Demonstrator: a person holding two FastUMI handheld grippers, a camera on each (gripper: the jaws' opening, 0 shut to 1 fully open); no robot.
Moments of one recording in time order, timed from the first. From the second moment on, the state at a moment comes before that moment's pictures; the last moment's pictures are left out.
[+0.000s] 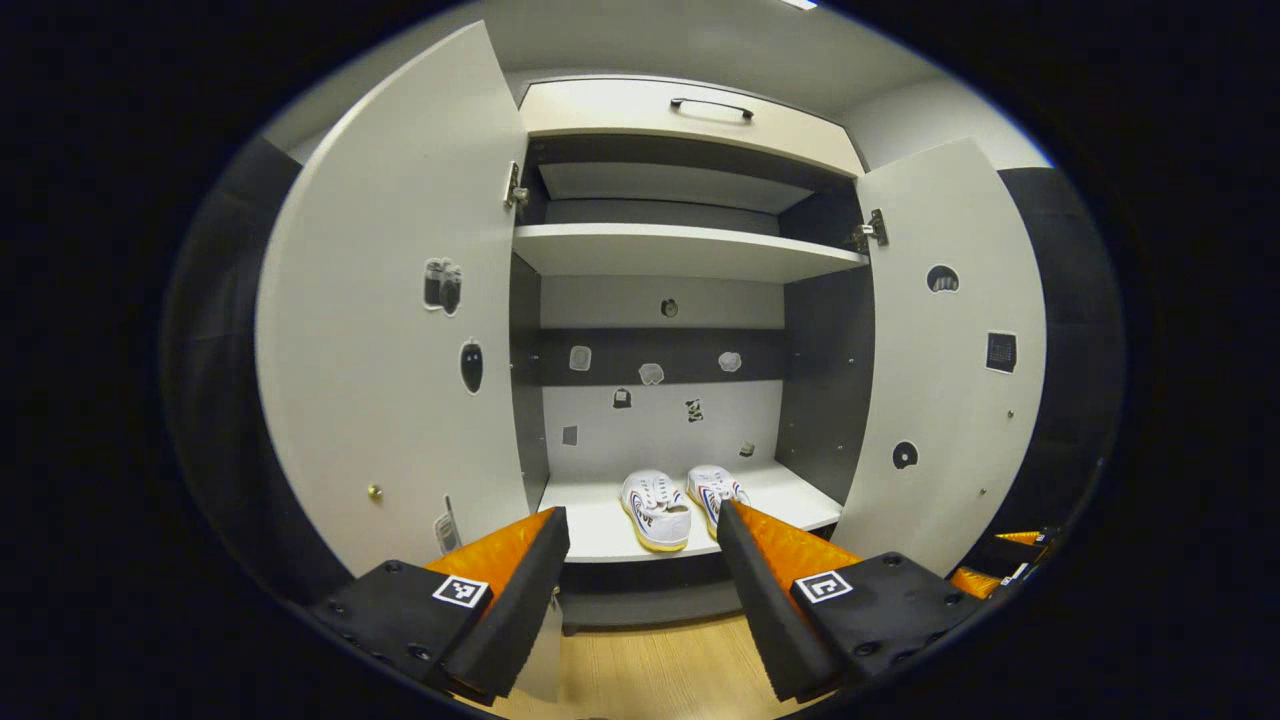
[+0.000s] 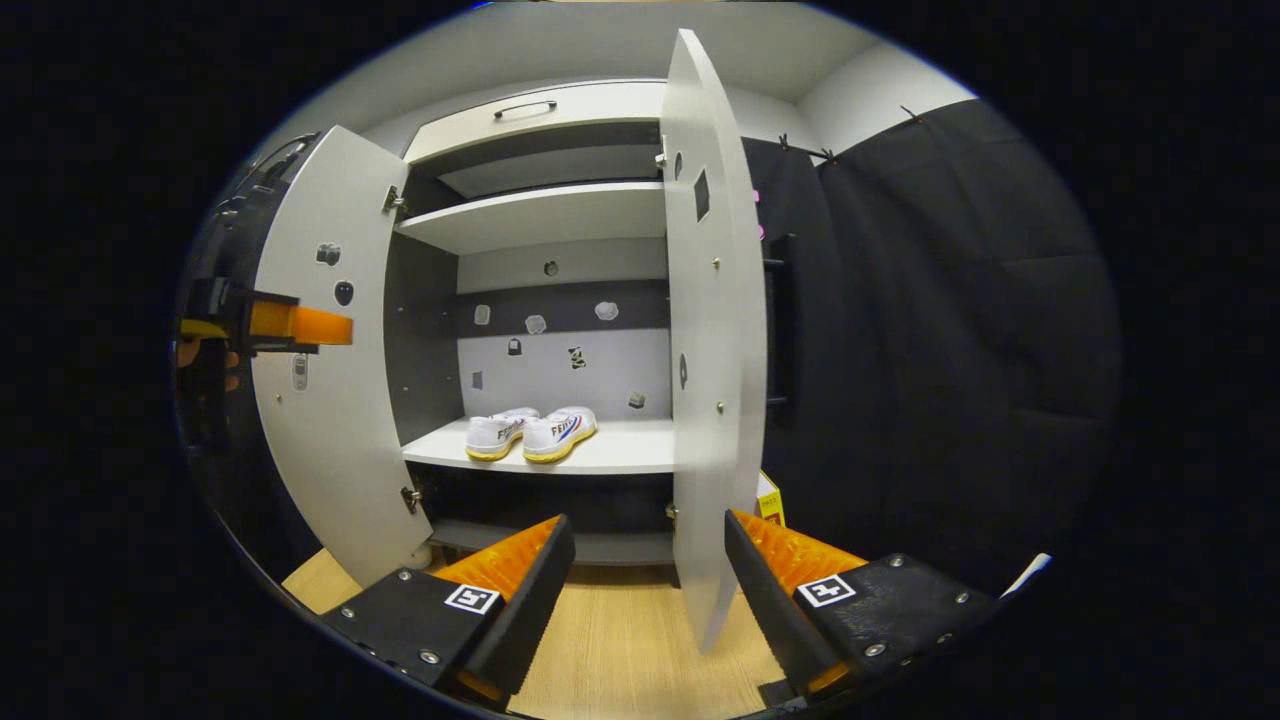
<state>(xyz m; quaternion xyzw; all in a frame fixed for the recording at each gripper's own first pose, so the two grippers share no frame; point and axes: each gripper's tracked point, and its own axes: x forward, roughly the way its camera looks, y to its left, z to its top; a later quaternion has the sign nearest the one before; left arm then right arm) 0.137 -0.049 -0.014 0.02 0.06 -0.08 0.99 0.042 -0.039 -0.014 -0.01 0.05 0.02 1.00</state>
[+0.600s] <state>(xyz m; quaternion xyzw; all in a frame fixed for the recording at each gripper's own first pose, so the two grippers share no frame) 0.035 0.048 -0.009 0.02 0.00 -0.02 1.00 0.067 -0.155 0.003 -0.02 0.02 -0.09 1.00</state>
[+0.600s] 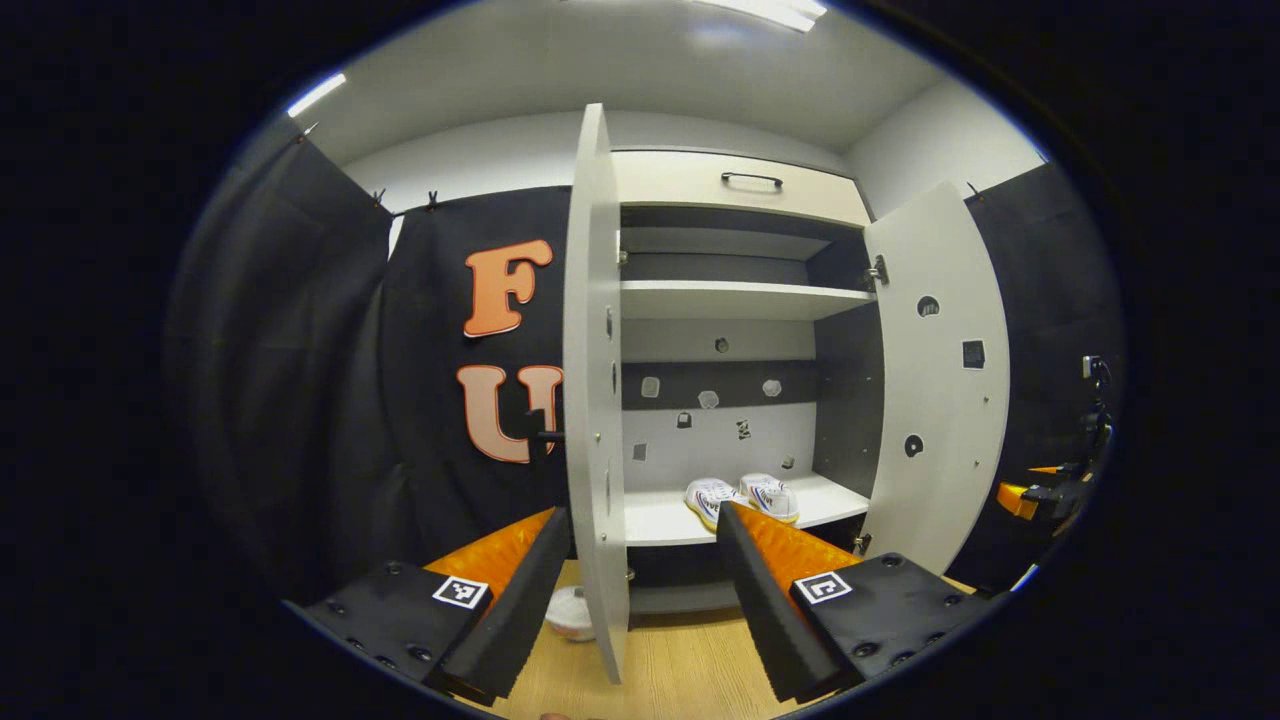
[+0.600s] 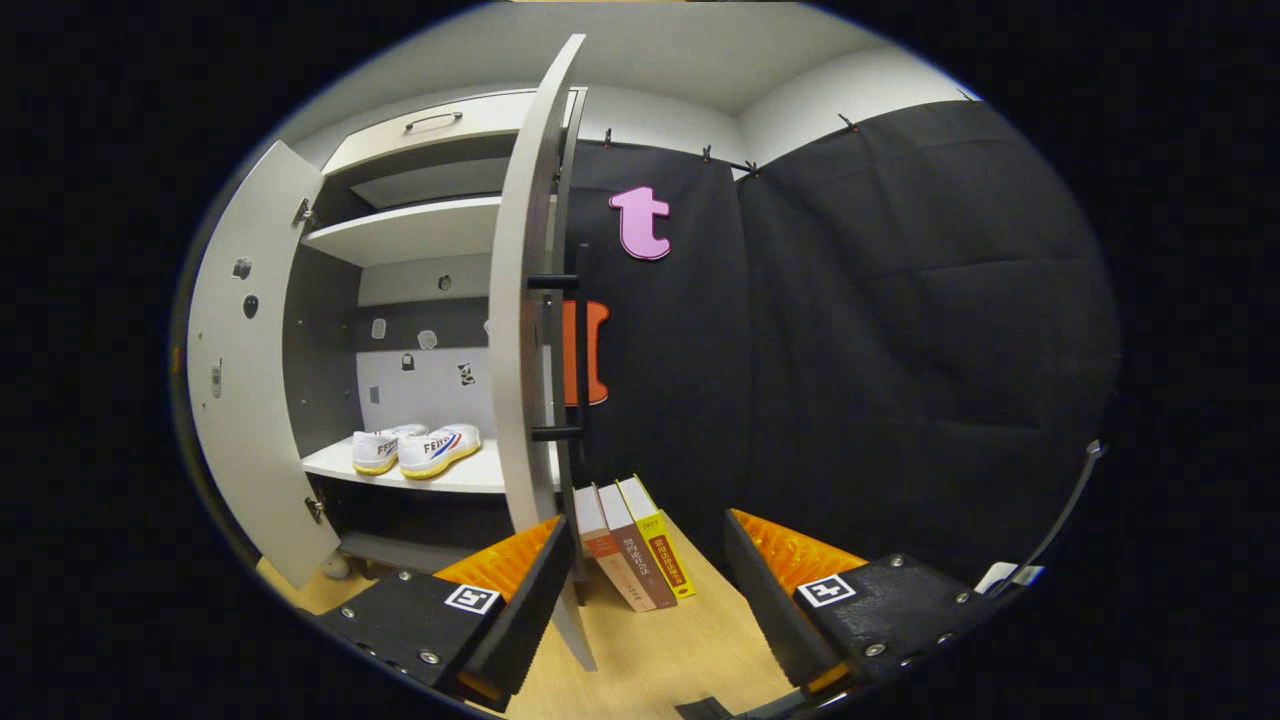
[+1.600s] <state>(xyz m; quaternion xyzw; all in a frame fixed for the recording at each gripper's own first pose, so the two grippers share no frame) 0.034 0.157 -0.053 0.00 0.03 0.07 1.00 0.129 -0.099 -0.011 0.01 0.02 0.00 1.00</state>
